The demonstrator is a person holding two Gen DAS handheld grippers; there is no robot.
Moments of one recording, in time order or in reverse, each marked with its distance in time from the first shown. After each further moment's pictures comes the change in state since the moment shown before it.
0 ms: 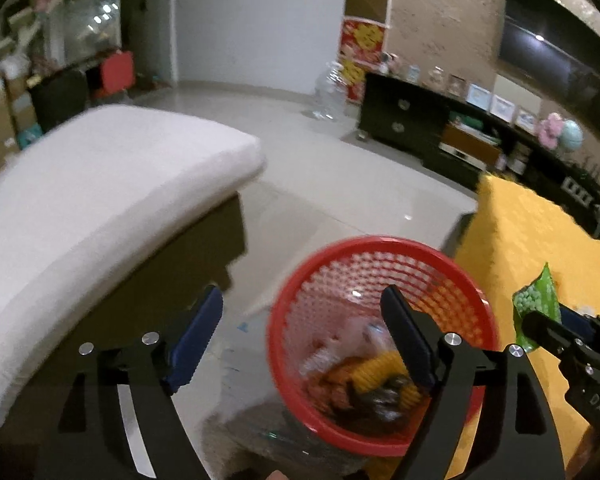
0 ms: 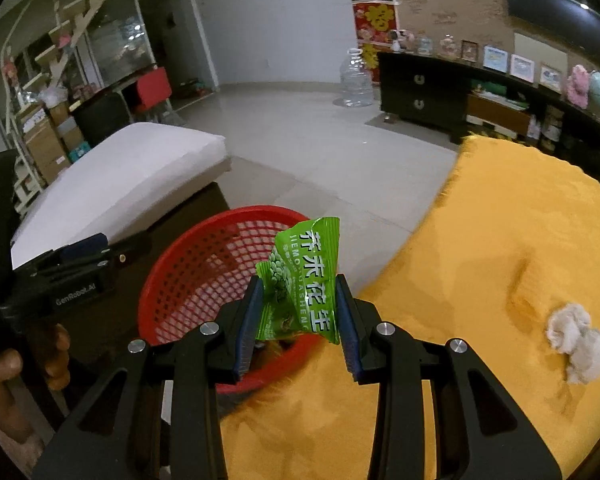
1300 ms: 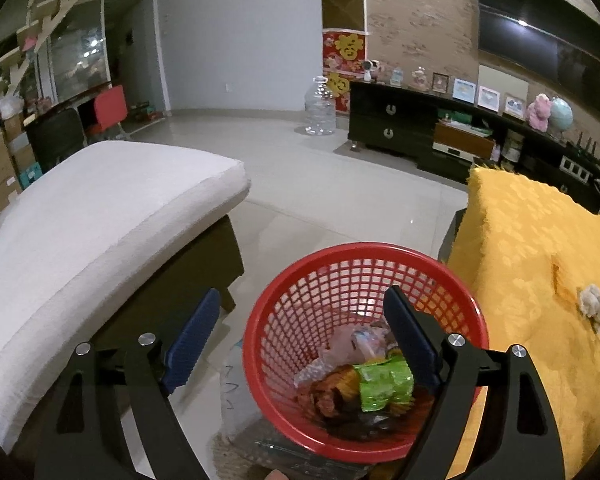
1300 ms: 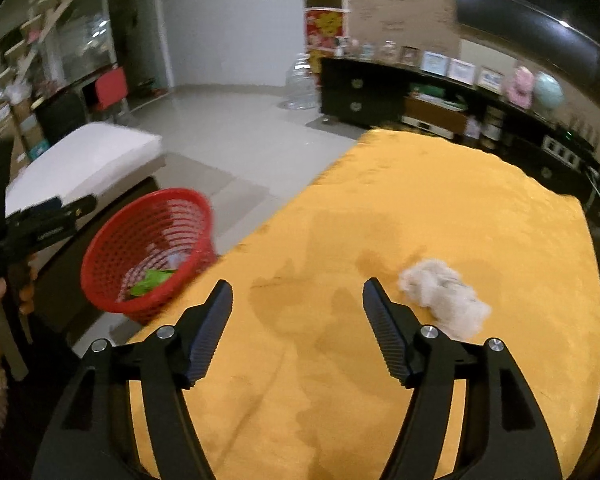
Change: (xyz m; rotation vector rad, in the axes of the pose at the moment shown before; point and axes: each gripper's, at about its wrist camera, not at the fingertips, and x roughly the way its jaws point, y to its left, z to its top) left arm -0.007 -0.038 -0.005 0.101 -0.057 -0.001; right arm -0.097 -0.102 -0.045 0.062 -0.031 -0.220
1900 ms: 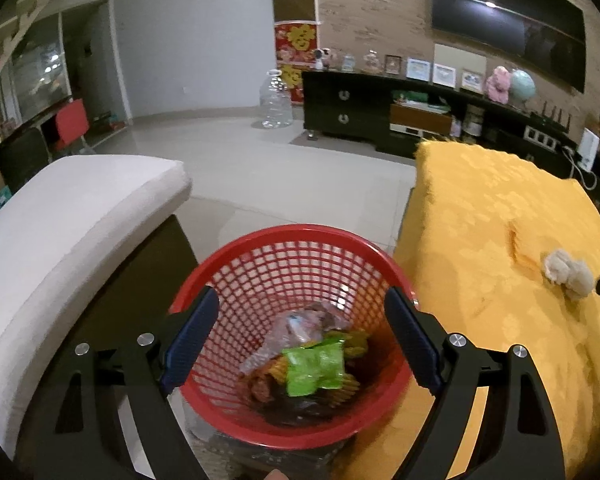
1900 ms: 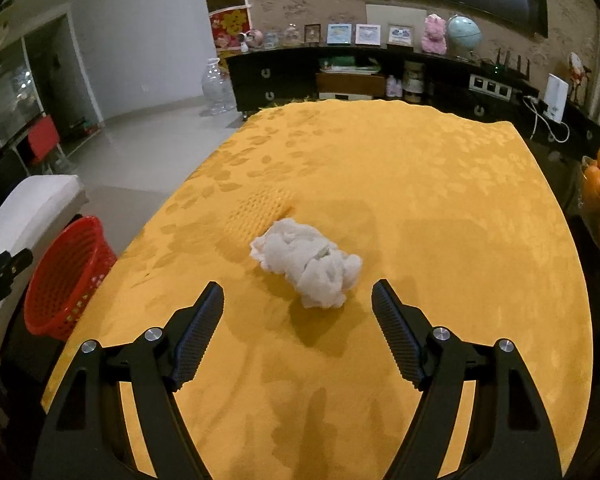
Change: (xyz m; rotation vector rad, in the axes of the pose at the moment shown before) left arm -0.004 -0.061 -0.013 0.105 0.027 -0.111; right arm 0.019 -0.090 -0.028 0.208 0.020 -0.143
